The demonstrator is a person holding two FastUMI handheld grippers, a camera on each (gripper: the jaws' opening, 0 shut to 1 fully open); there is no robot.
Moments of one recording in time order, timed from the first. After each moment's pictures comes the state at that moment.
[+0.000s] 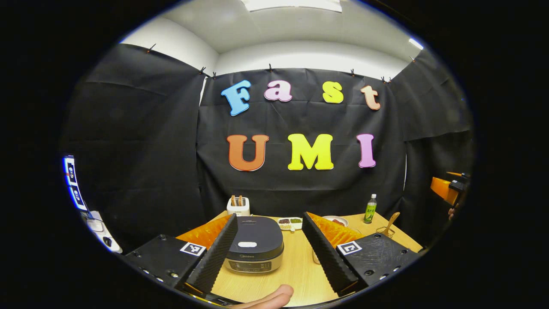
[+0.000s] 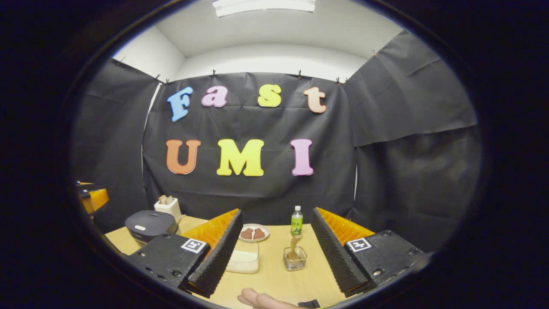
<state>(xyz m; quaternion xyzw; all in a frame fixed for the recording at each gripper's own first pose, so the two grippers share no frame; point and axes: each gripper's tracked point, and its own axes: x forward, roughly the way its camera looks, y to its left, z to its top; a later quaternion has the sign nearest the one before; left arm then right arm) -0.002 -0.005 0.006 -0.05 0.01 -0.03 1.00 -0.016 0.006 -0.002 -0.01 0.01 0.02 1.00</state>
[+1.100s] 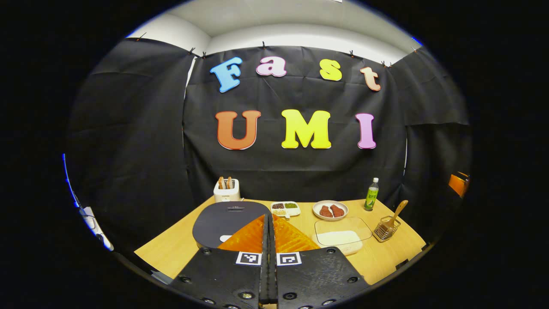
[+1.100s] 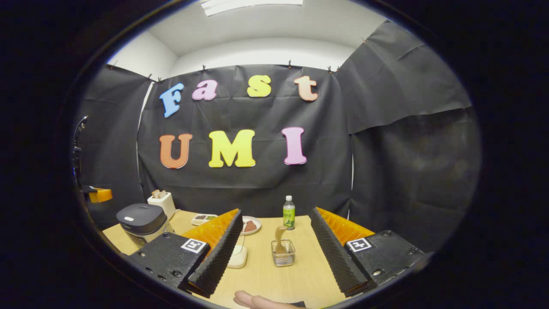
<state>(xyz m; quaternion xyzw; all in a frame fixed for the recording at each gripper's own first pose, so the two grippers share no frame) 0.070 -0.026 -0.055 -0.05 0.09 -0.05 0.99 0.010 -0.056 -0.051 0.01 0.04 0.02 1.00</state>
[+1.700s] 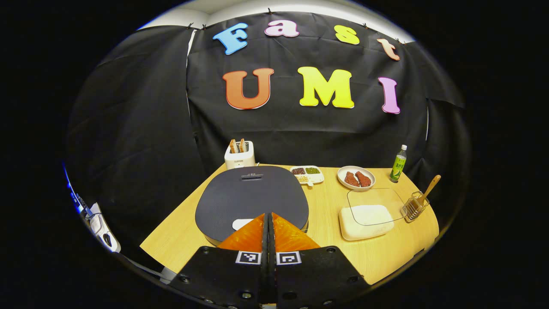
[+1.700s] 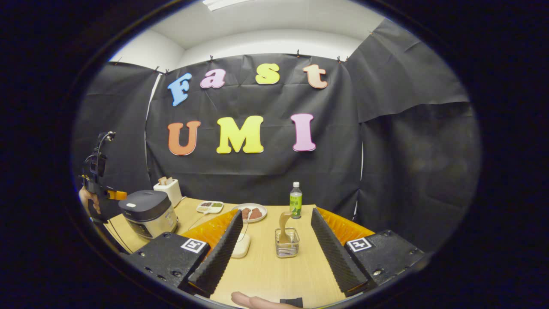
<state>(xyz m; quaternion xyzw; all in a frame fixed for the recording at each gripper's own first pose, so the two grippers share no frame) 0.117 0.015 -0.144 -0.03 0.23 0.00 0.97 0.012 -0.055 -0.085 -0.01 0.07 0.06 1.00</state>
